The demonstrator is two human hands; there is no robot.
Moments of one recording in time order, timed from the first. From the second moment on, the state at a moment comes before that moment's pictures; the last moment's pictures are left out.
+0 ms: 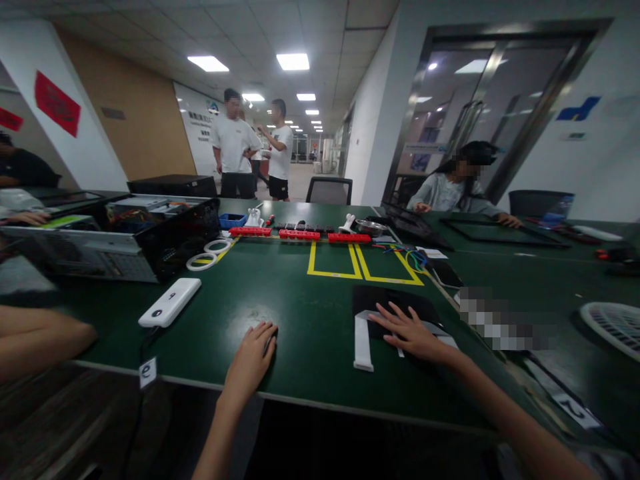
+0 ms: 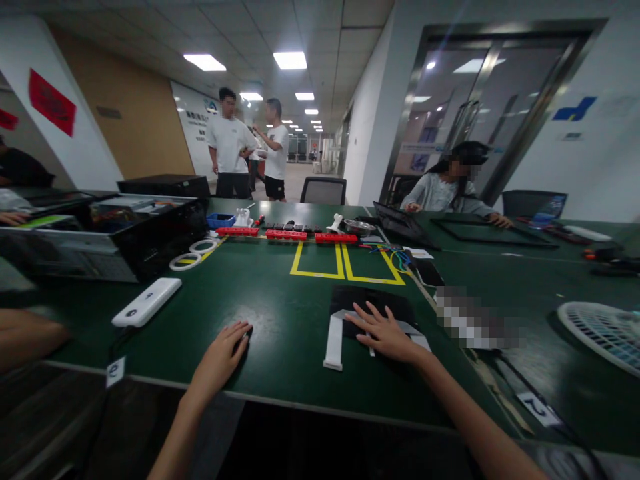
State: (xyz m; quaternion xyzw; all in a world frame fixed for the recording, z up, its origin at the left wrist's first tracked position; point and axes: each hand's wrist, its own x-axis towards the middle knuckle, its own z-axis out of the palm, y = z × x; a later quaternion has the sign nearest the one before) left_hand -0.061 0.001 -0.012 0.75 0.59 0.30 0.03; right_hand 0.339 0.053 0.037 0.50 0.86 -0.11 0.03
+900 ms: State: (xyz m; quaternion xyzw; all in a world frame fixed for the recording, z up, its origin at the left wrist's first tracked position) left_hand -0.062 0.002 -0.012 0.76 0.59 0.28 0.03; right_hand 0.406 0.005 0.024 0.54 0.83 0.08 -0.12
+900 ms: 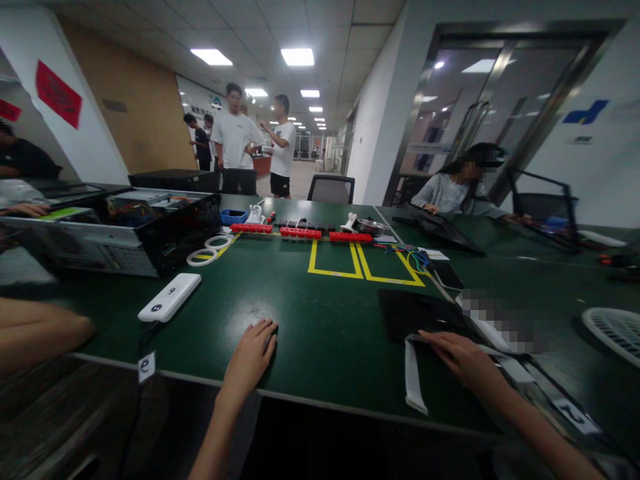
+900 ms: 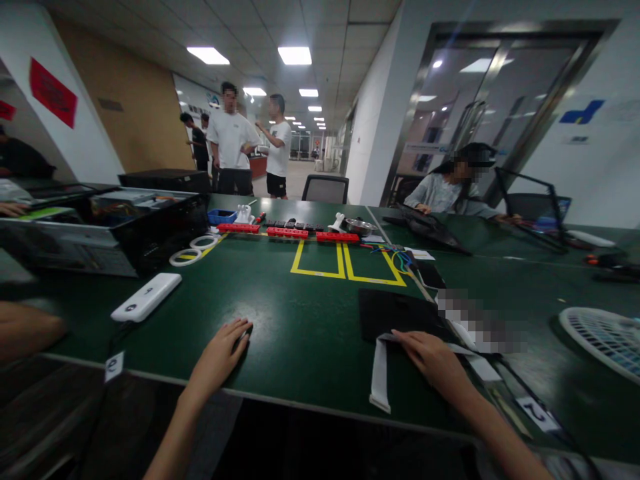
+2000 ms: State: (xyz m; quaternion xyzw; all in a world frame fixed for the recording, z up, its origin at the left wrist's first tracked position) left_hand -0.062 0.000 -0.011 0.75 0.59 0.28 0.03; right_hand 0.468 0.060 0.030 0.55 0.79 0.27 -0.03
